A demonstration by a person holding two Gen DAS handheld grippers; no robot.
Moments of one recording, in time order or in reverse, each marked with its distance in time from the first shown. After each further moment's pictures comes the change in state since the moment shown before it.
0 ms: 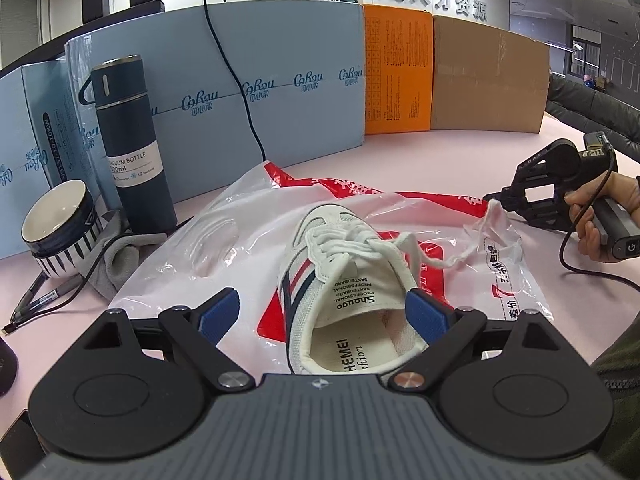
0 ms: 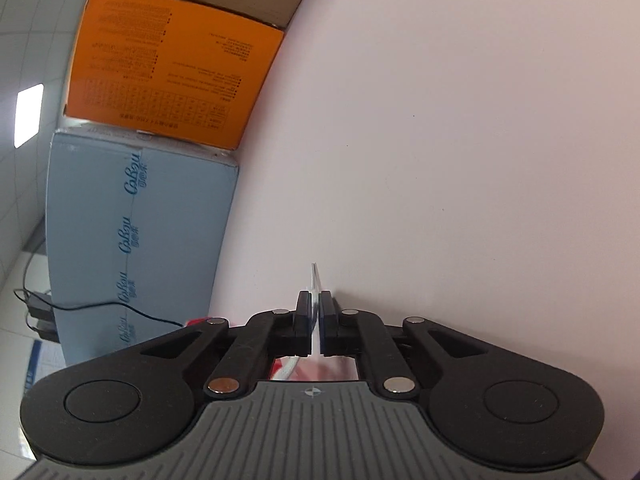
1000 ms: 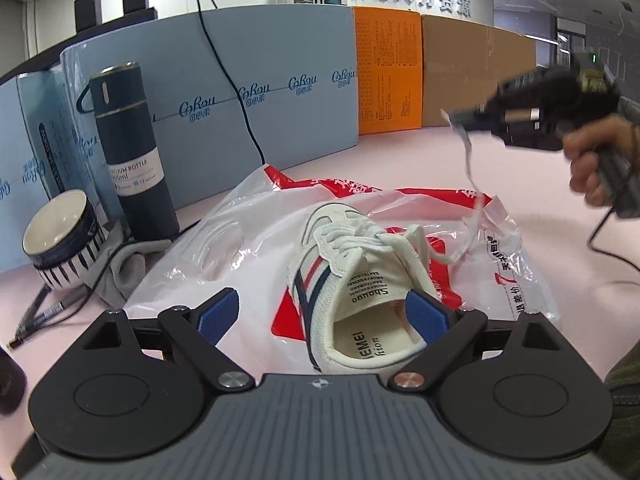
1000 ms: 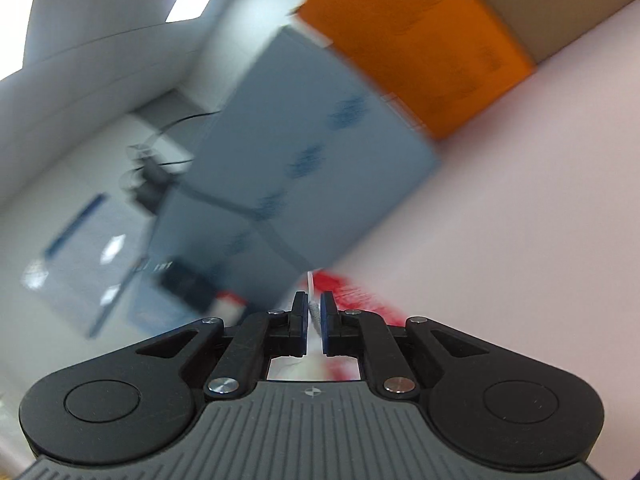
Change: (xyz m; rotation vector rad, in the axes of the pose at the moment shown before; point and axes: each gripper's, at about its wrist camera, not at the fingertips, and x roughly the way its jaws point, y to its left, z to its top) left arm -0.004 0.012 -0.001 0.065 -0.012 -0.024; right arm -0.013 0.111 -0.032 -0.505 0.105 0.350
